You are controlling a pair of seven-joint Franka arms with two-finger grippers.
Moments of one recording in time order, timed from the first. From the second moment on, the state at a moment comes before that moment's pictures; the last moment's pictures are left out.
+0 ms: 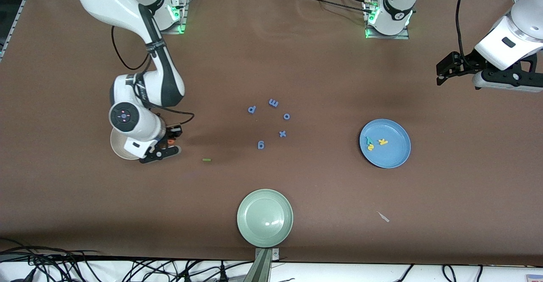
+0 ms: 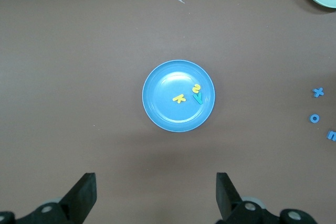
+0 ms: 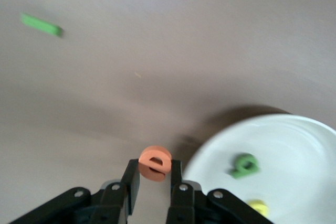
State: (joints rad) left arm -0.01 -0.05 -0.09 -1.69 0.01 1.66 0.01; right arm 0.56 0.53 -0.37 -1.82 0.14 2.17 -0.23
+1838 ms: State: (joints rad) left arm -0.01 -0.05 -0.09 -1.69 0.01 1.64 0.01; right arm 0.57 0.68 -0.18 -1.69 0.14 2.34 -0.88
